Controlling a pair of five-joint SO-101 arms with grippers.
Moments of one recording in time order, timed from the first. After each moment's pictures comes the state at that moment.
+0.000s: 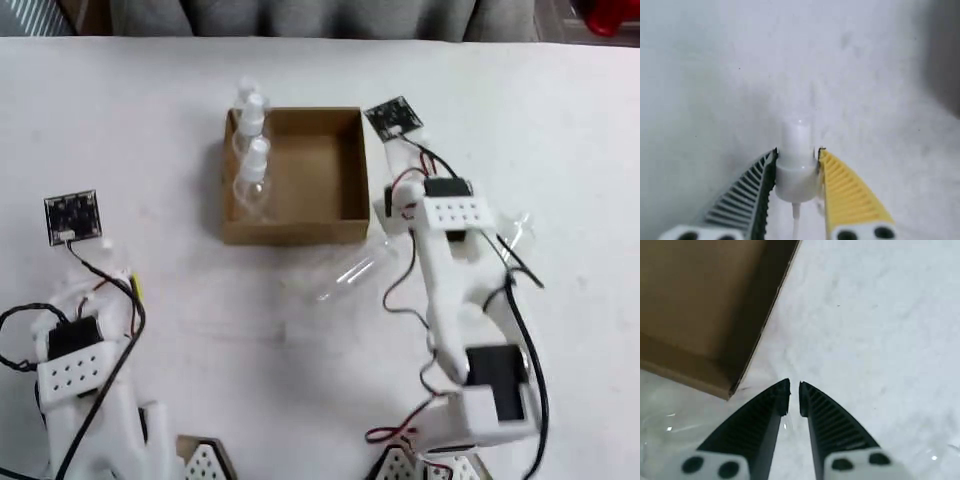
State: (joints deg) left arm -27.5 -53.4 73.8 42.7 -5.2; right arm -6.8 2.9 20.0 50.1 23.8
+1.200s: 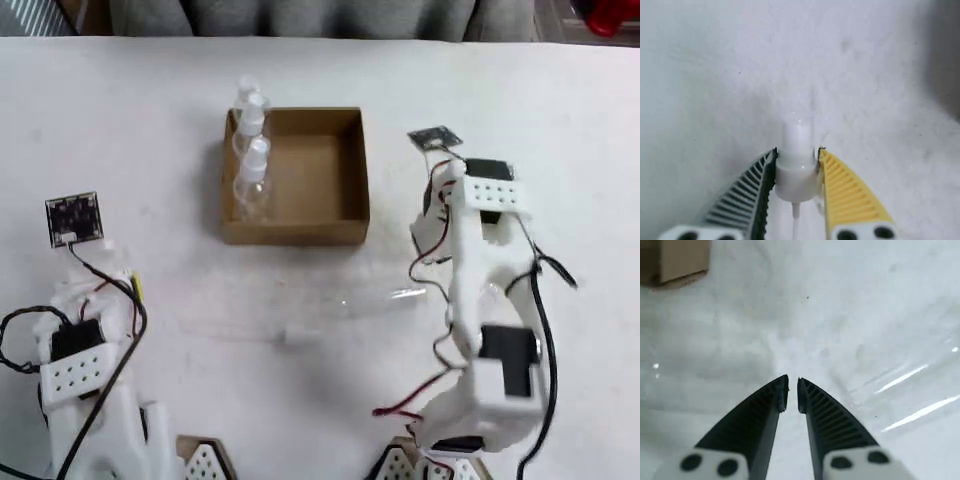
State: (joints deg) left arm -27.5 -53.4 75.7 39.4 -5.2; right arm 1.9 3.9 11.3 79.2 25.9
